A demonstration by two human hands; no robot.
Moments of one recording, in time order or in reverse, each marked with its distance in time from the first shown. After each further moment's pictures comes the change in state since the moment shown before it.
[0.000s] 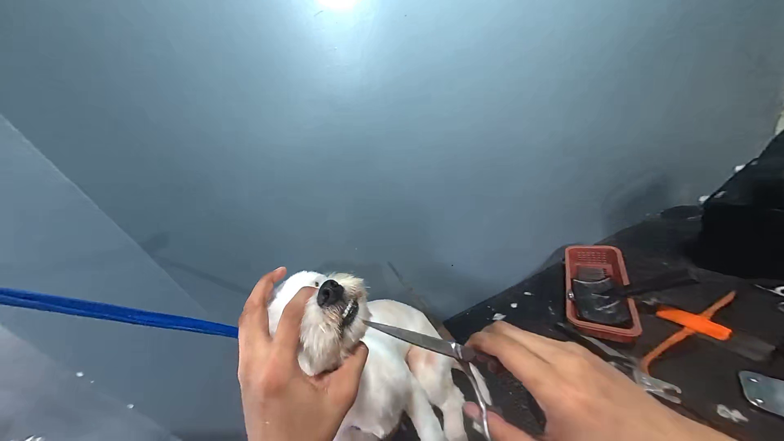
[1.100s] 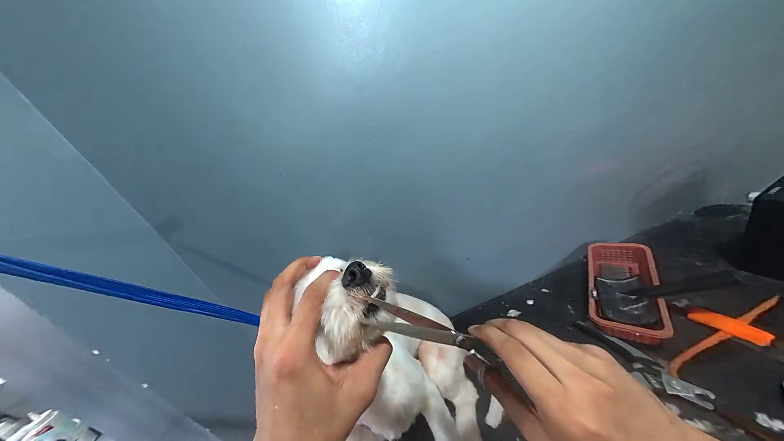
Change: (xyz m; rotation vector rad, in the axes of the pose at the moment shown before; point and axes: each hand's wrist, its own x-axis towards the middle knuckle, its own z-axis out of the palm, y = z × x) left_hand 0.002 -0.004 -0.005 -0.098 -0.040 0.013; right_hand 0.009 -0.008 0.031 -0.317 0.204 -0.083
